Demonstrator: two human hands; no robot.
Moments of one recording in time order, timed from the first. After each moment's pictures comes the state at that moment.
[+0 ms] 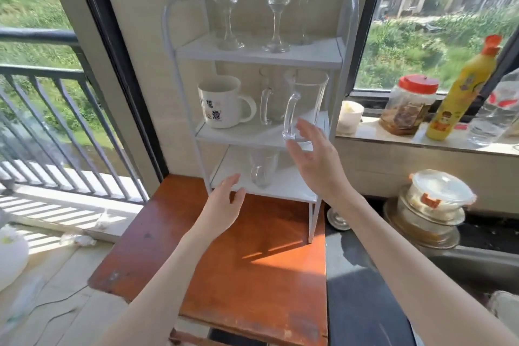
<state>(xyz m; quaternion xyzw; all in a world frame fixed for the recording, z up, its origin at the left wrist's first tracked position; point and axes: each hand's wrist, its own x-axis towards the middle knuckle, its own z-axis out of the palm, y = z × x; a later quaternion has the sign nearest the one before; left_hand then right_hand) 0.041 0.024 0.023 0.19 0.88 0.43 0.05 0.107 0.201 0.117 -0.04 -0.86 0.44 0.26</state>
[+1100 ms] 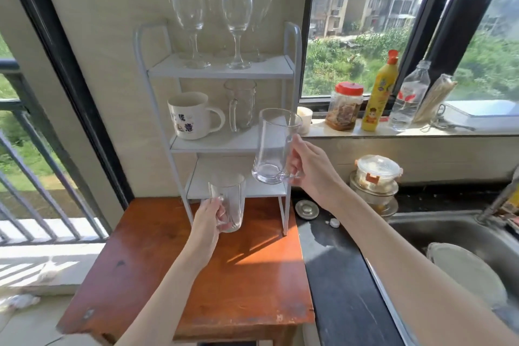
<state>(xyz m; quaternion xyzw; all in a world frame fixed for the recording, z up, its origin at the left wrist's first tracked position) 0.076 0.018 0.029 0.07 0.64 0.74 0.19 0.168 0.180 0.142 -0.17 -0.66 0.71 0.20</state>
